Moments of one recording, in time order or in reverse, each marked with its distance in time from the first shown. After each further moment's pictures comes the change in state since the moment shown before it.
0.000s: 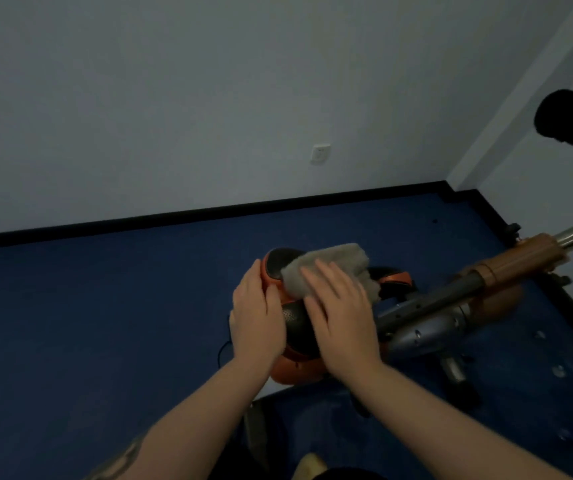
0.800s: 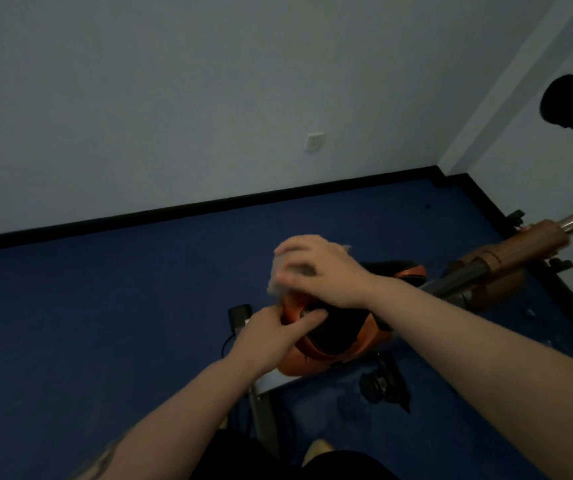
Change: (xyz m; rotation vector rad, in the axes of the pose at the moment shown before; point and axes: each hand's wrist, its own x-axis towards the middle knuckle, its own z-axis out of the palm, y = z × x) left_hand 0.017 -0.021 -0.036 0.031 -0.617 -0.098; right_hand 0.095 -0.014 0.001 0.139 -0.509 -0.211
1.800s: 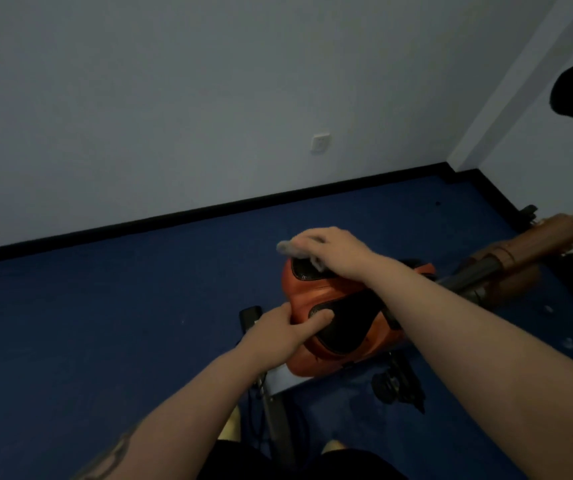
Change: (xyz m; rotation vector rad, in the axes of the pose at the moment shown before) left_hand 0.006 0.000 -0.006 0.011 -0.126 -0.033; right_hand 0.023 0.007 -0.018 0.214 0.007 0.356
